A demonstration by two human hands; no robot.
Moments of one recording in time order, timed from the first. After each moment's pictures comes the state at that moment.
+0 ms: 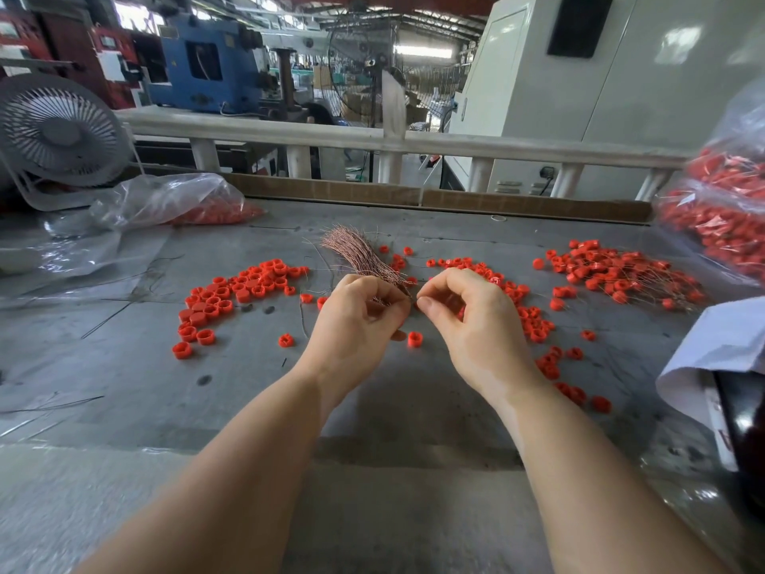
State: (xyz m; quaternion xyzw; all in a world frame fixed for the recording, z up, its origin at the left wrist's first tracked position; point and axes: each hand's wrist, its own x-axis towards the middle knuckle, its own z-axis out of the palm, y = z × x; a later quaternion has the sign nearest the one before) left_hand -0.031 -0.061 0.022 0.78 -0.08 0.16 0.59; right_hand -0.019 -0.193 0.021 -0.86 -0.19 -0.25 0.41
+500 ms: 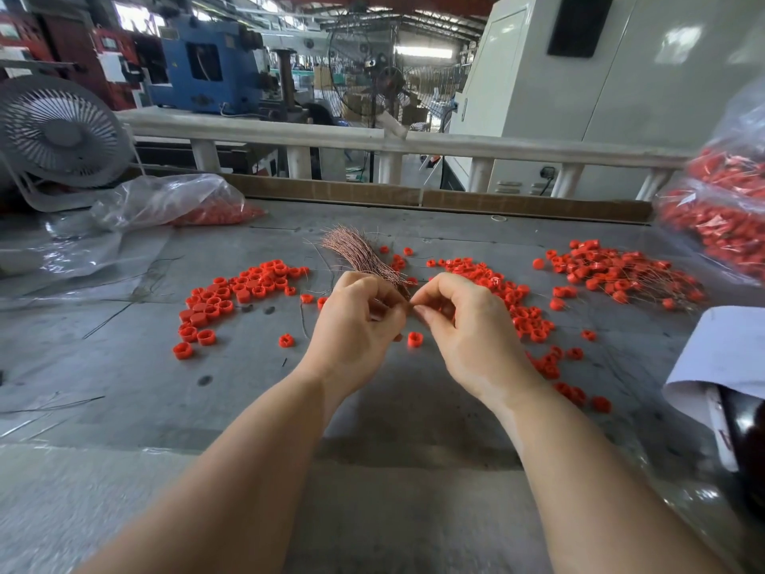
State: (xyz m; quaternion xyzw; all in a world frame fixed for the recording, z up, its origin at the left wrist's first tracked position) left_hand -0.032 -0.061 0.021 0.82 -0.09 0.18 0.54; right_hand -0.023 -0.190 0.023 -0.87 -0.20 -0.22 0.40
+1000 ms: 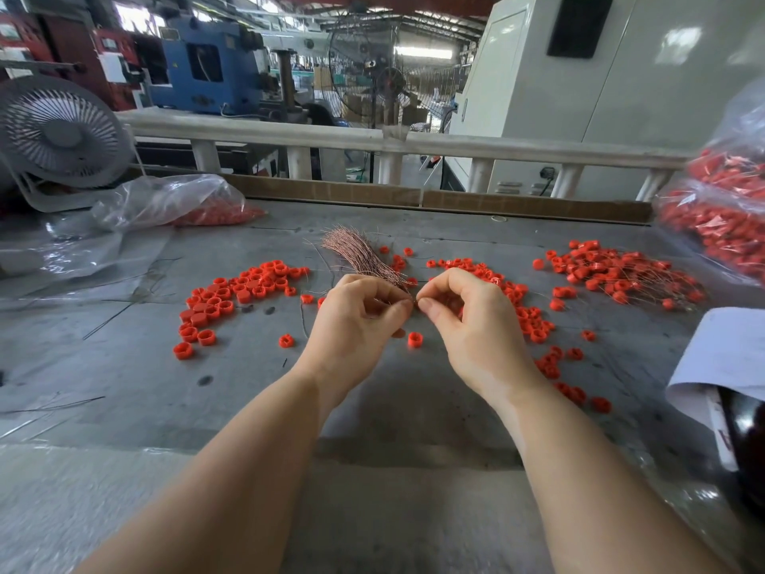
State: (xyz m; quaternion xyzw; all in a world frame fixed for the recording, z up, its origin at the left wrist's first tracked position) left_hand -0.029 -0.061 0.021 0.78 -0.08 0.17 0.60; right_hand -0.022 -0.191 0.024 -0.85 -0.18 -0.24 0.43
